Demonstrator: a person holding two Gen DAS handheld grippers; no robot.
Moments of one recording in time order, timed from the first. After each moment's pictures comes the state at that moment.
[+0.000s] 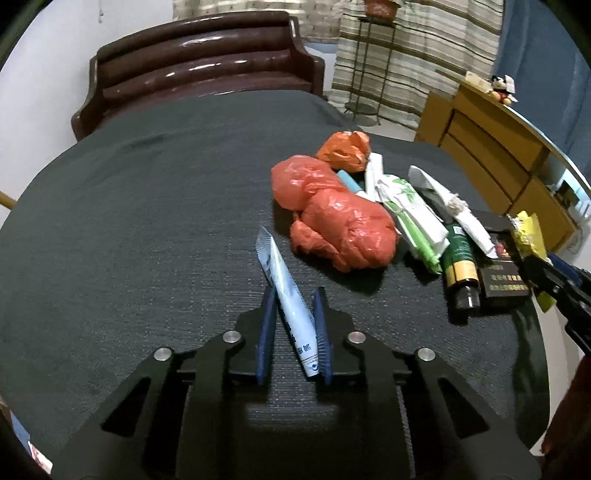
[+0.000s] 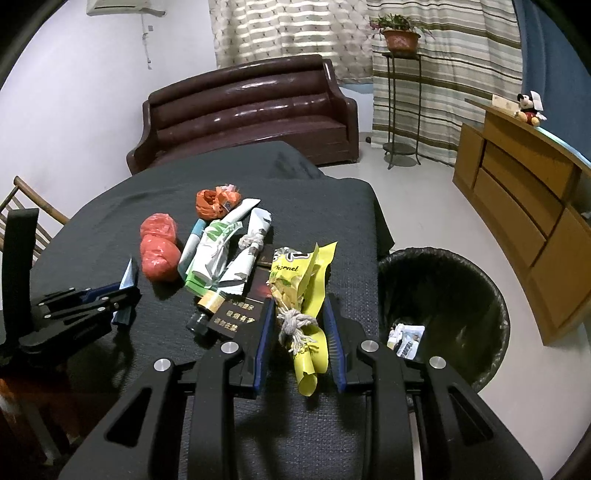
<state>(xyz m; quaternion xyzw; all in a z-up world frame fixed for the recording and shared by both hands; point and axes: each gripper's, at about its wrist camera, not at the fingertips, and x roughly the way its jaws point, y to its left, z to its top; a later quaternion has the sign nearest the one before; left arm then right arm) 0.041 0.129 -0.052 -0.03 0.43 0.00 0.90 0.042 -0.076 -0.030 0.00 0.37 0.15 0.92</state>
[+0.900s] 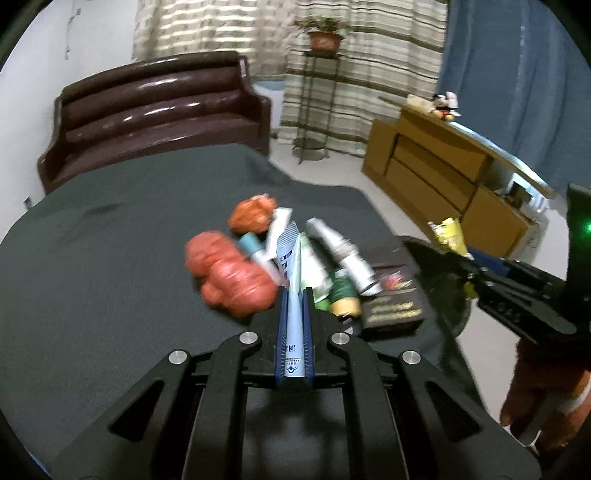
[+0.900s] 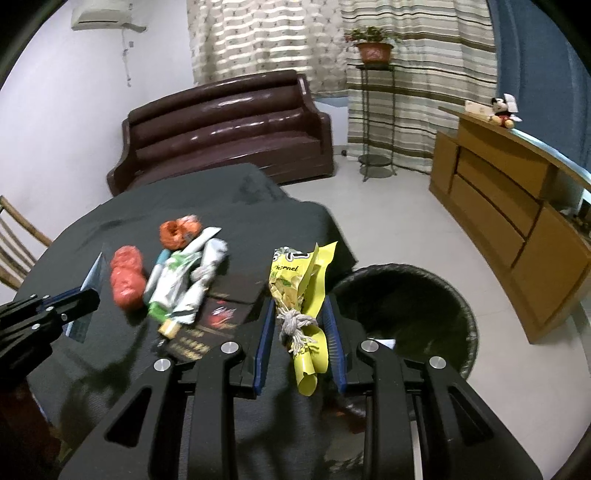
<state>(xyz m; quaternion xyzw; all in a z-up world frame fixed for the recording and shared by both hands) 0.023 0.075 -0.001 -0.02 0.36 -0.09 0.93 0.053 -0.113 -0.016 0.01 0.34 0.10 0.93</state>
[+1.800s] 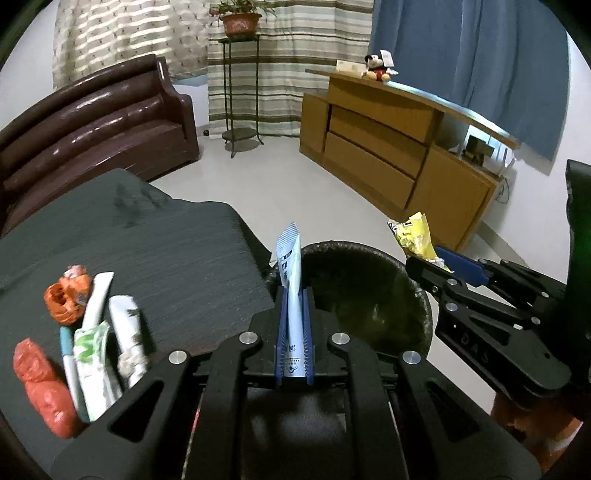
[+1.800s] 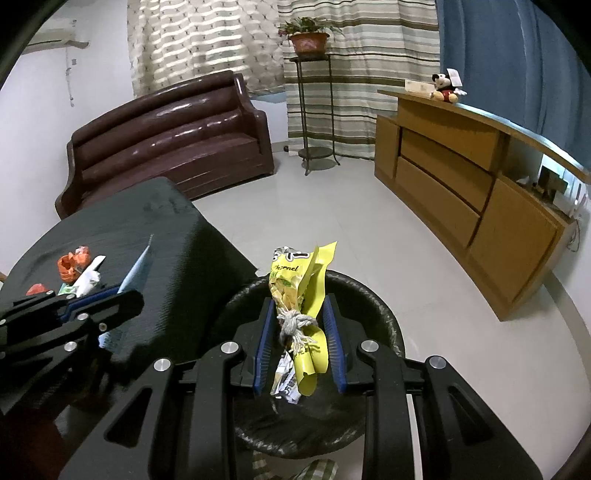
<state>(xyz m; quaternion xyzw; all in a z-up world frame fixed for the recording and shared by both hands) 0.121 -0.085 -0.034 0.05 0.38 -0.19 0.90 0.106 -0.208 -0.039 0.04 0.35 0.00 0.93</state>
